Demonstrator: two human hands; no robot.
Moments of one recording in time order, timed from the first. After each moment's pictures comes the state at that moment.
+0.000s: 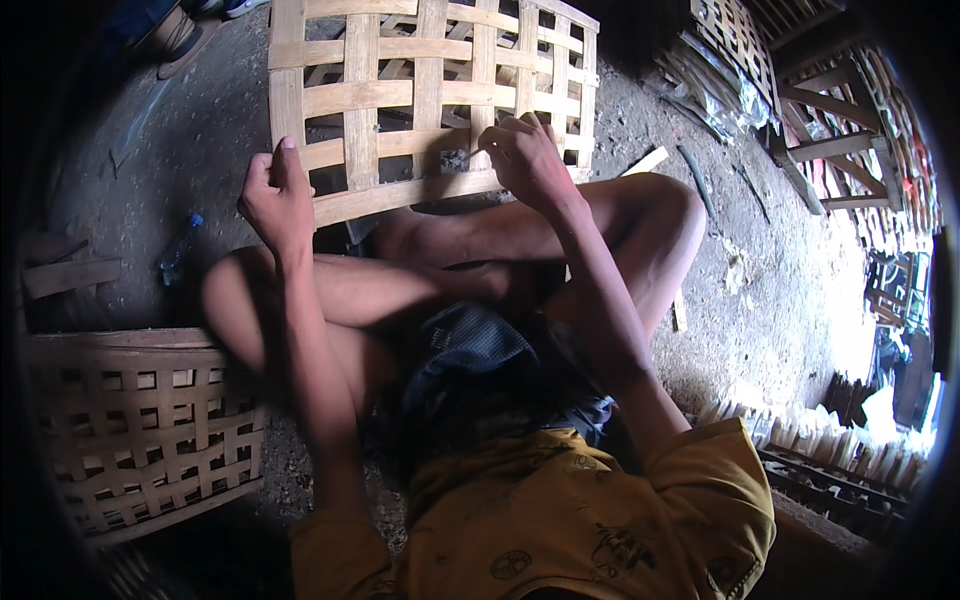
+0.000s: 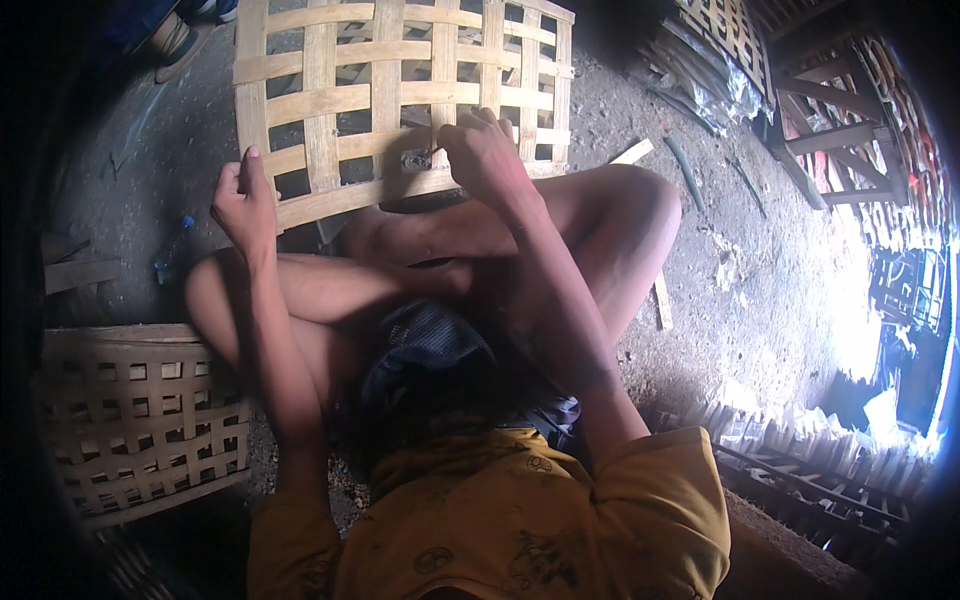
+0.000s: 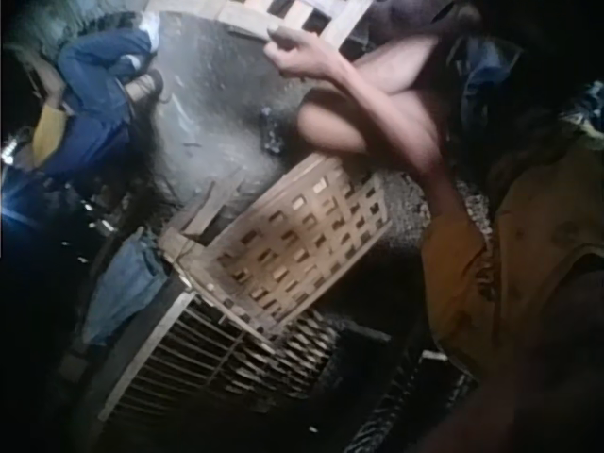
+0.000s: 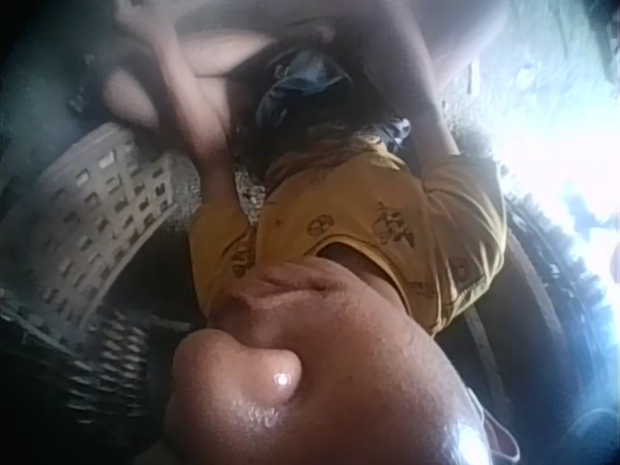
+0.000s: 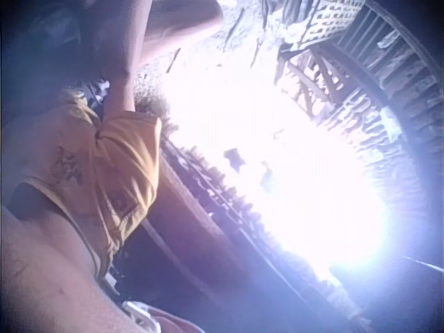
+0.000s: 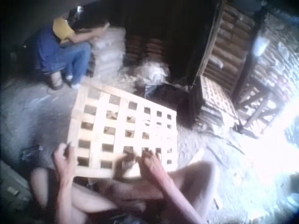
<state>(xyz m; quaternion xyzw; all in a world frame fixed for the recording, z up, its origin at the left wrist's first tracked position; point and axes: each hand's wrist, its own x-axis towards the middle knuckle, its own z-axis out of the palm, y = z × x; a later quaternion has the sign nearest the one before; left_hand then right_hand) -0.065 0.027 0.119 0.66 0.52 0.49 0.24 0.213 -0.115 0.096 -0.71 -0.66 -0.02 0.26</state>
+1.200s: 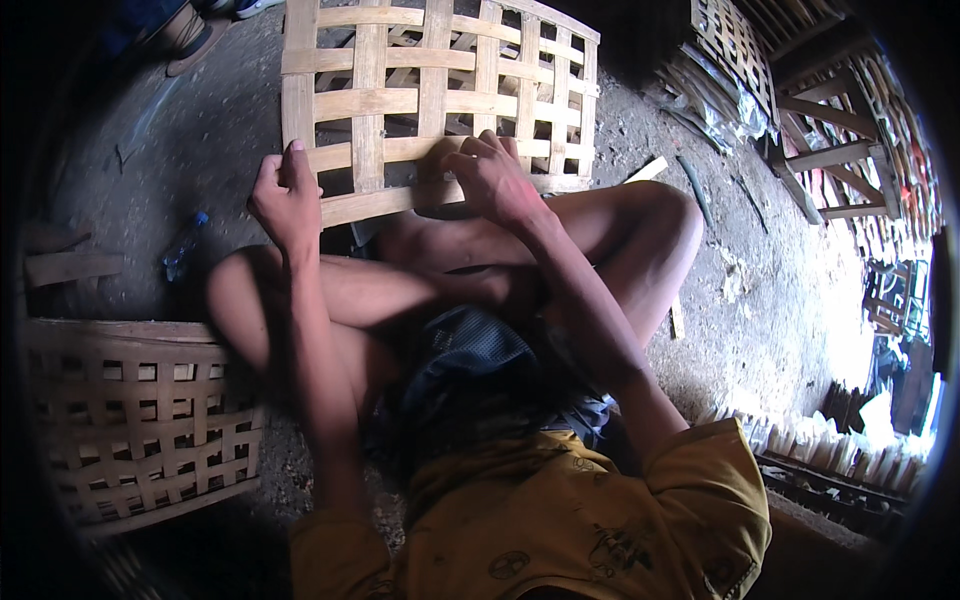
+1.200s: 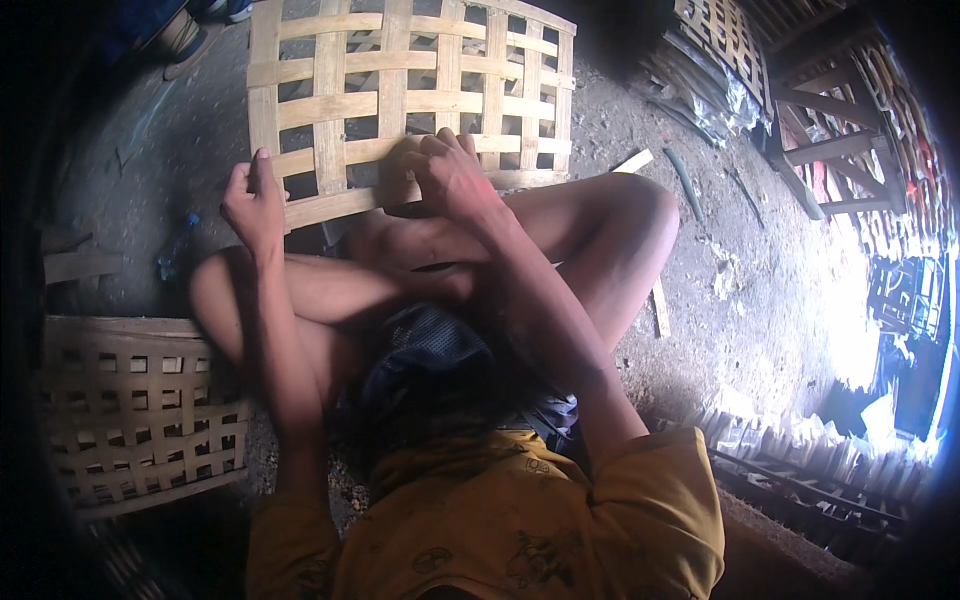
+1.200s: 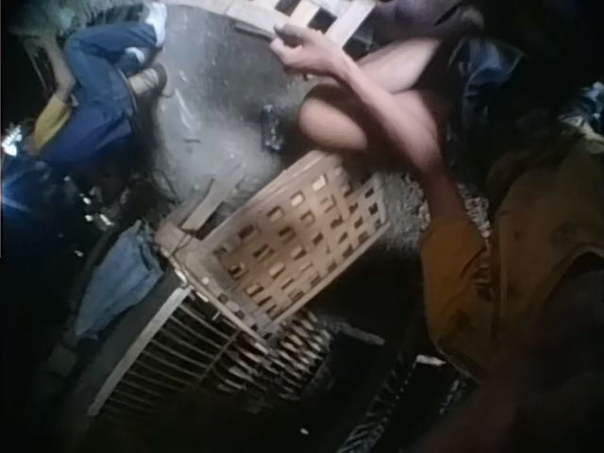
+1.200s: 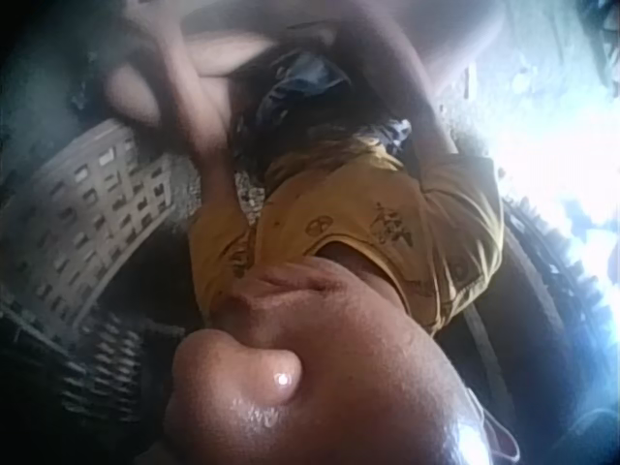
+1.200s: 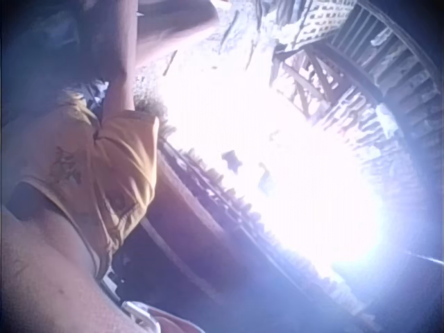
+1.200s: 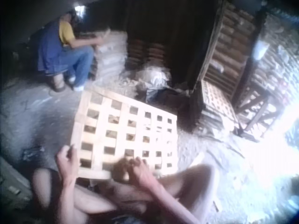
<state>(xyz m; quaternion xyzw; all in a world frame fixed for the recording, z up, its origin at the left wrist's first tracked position) -0.070 0.031 0.109 0.65 0.51 0.50 0.25 0.176 -0.105 0.086 -0.67 -0.70 0.00 0.23</state>
